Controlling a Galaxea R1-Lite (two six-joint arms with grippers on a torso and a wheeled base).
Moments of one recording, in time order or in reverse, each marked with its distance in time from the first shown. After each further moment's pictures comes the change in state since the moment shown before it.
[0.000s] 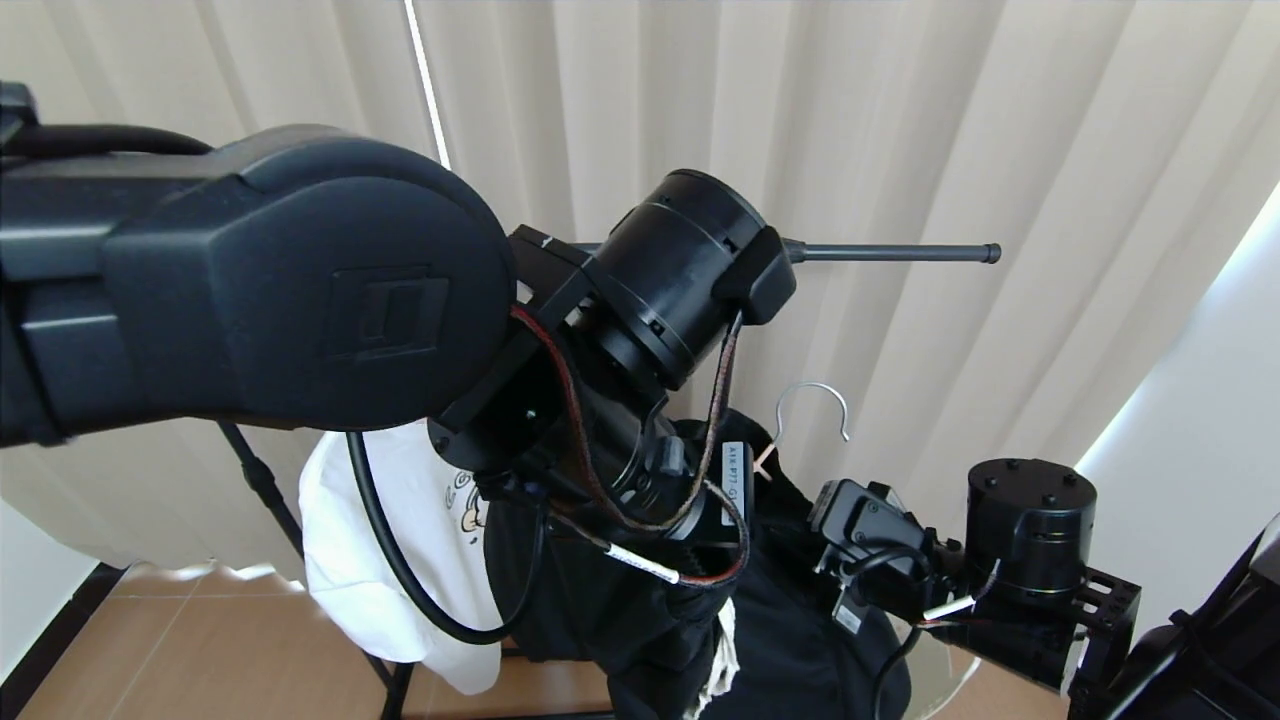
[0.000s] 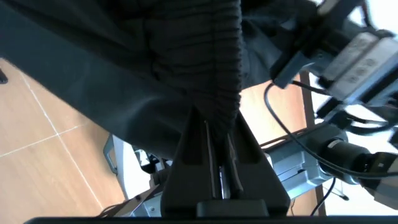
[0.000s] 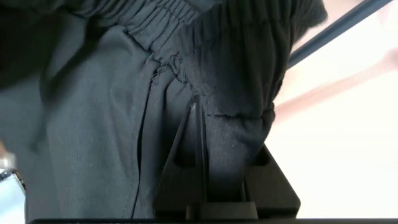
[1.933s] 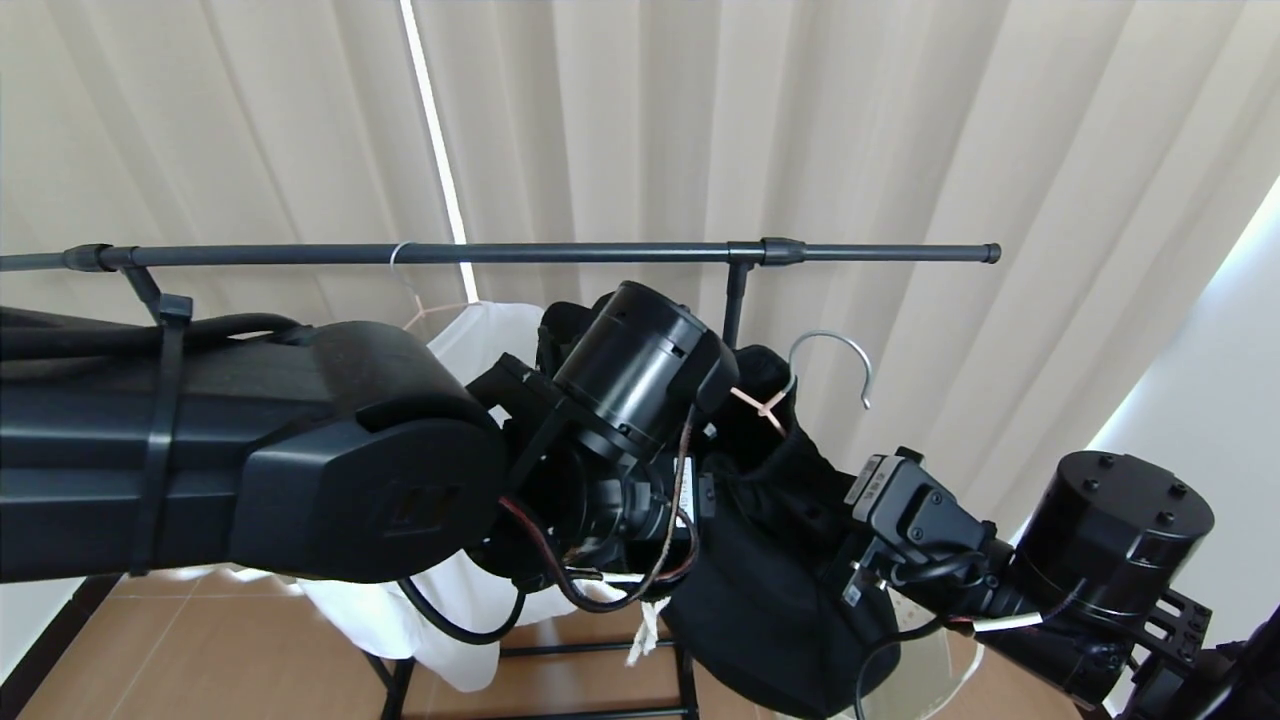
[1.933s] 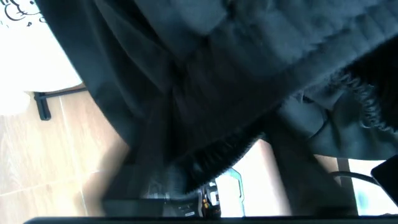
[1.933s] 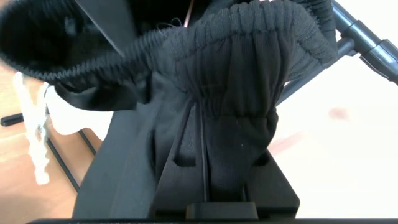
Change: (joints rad) left arm 0.040 -0.042 0.373 -0.460 0.269 0.043; right arm 0.063 -0.073 0.045 -0.236 -0.008 -0.002
